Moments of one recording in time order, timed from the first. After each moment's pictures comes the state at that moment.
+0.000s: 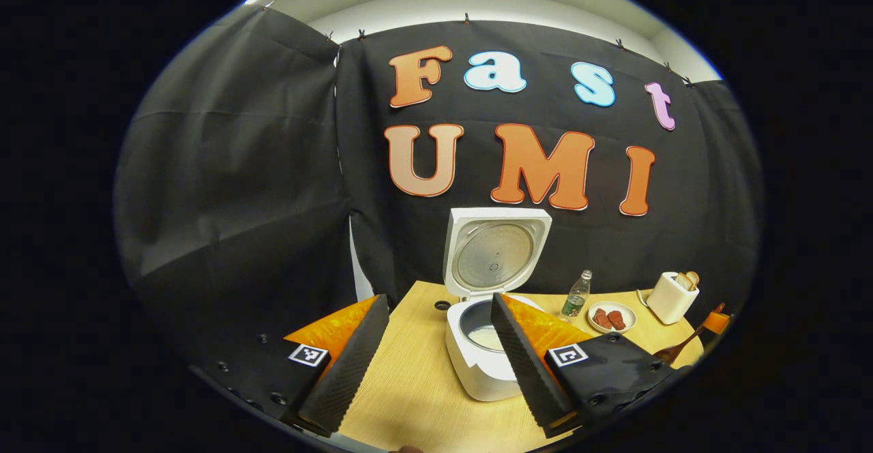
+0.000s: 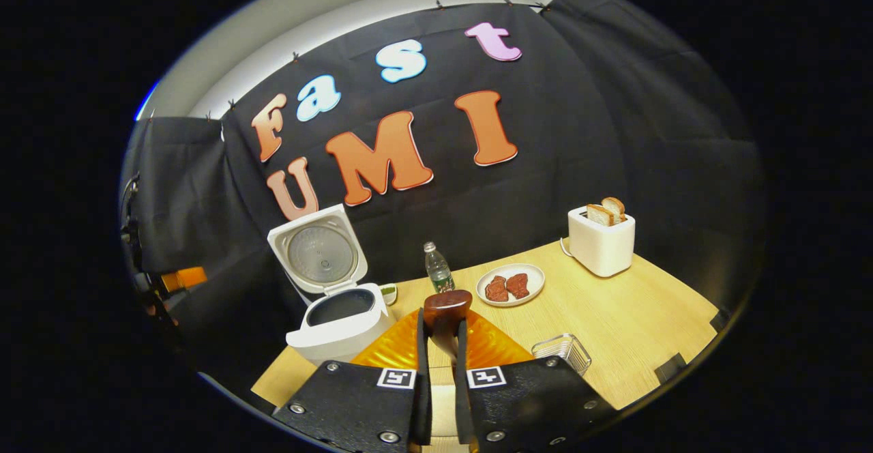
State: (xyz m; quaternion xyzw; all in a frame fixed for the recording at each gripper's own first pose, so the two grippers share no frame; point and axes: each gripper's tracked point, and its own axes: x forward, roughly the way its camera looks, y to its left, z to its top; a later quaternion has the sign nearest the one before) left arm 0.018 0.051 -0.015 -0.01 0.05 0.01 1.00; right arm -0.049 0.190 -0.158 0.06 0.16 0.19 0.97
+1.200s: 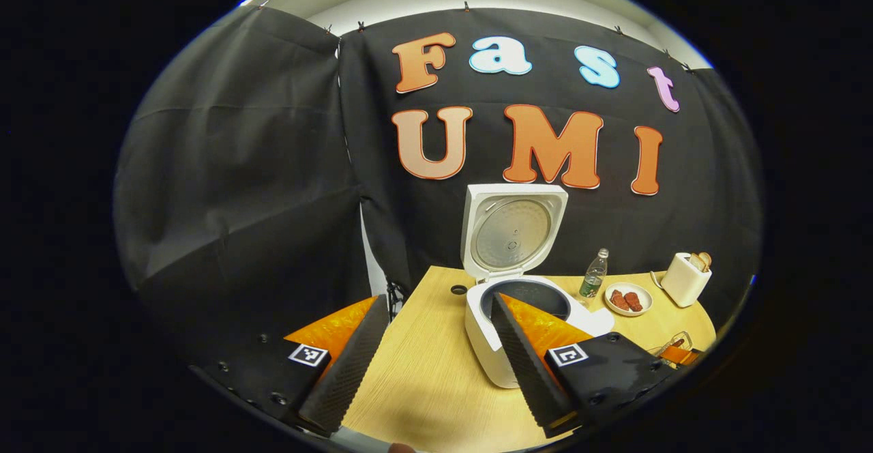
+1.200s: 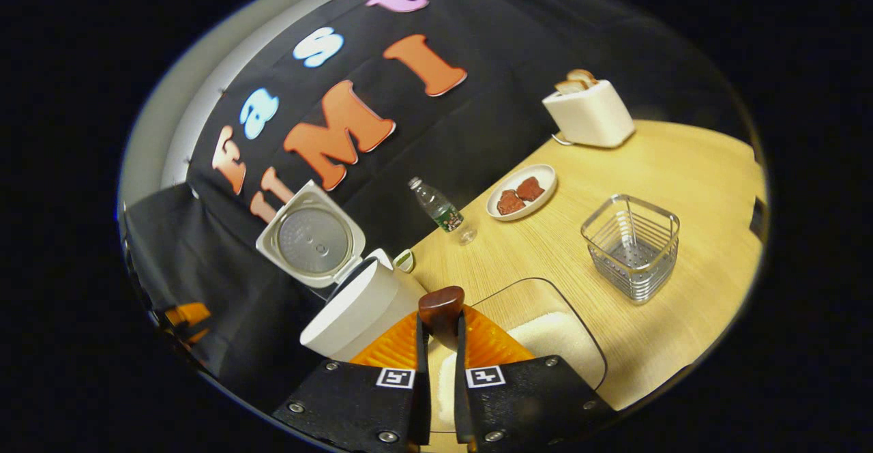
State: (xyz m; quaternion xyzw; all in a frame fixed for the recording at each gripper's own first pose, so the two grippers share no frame) left arm 0.017 0.070 -0.044 0.01 0.08 0.02 1.00; right arm -0.045 0.211 -0.300 0.33 0.27 0.16 0.89
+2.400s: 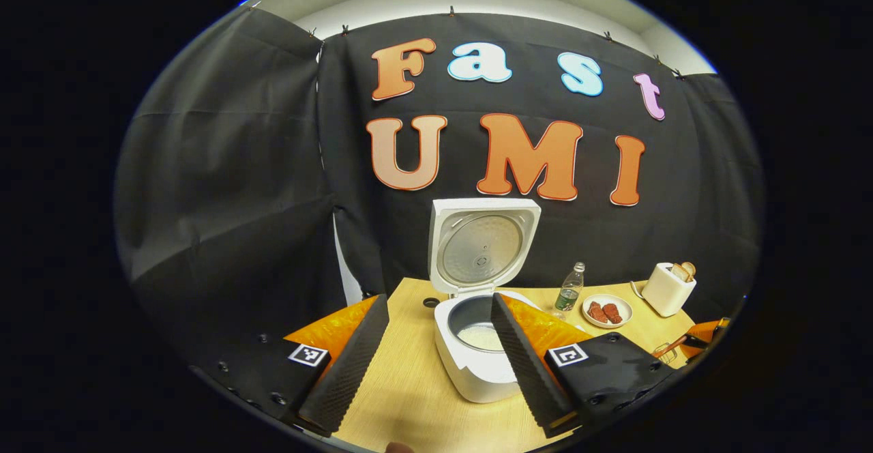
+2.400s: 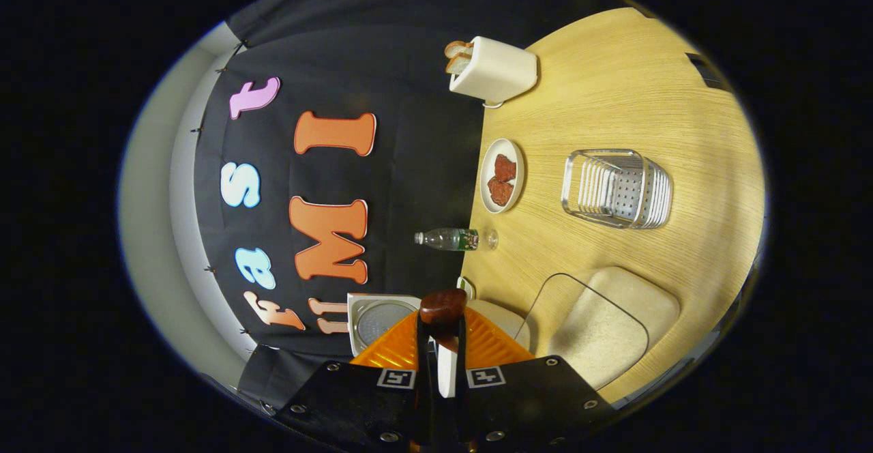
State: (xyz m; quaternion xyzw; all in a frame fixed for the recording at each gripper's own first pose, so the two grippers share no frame) left arm 0.042 0.021 -0.030 0.00 0.06 -0.02 1.00; right arm -0.022 0.197 -0.216 0.60 0.28 0.12 0.74
